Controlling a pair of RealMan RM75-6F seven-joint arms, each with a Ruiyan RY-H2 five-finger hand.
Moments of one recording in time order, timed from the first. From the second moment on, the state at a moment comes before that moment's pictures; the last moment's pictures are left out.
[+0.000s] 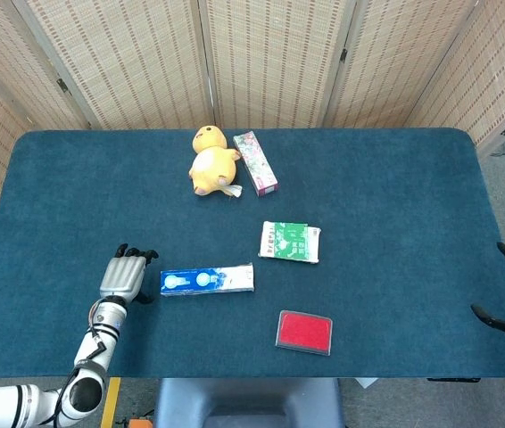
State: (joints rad) left arm -0.71 -1.47 -0.21 -1.80 0.54 1.18 0.80; right arm 0.04 -1.02 0.09 -1.62 -1.43 1.51 0.13
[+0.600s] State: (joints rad) left arm -0.79 -1.56 -0.21 -1.73 0.41 1.17 0.81; right arm 0.00 -0.99 0.10 -1.59 -1.45 1.56 0.29
